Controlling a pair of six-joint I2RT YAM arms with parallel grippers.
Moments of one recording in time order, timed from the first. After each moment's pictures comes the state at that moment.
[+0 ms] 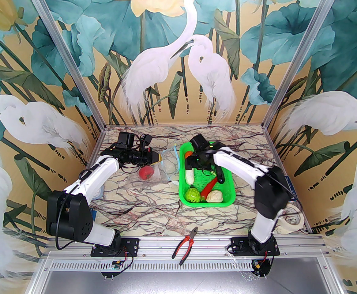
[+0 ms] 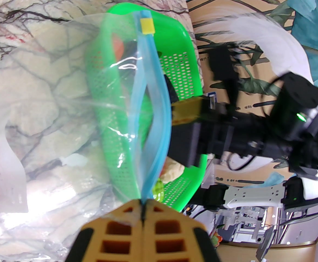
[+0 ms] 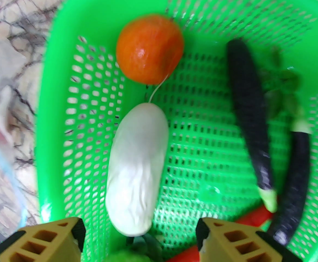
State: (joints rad) left arm -0.19 1.49 1.16 -0.60 0.81 -0.40; right arm 0.61 1.87 1.45 -0.80 -0.08 0.53
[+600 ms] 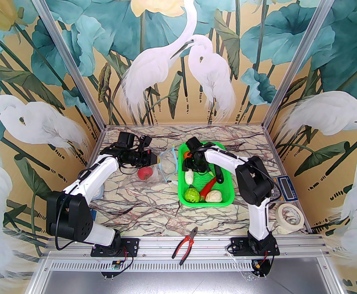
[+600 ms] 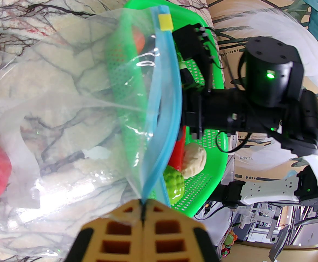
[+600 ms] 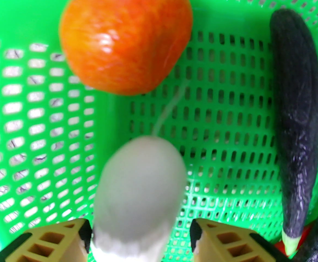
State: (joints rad) left arm -0.19 1.49 1.17 -0.67 0.73 -0.32; right arm 0.59 2.04 1.52 -0.76 -0.15 0.57
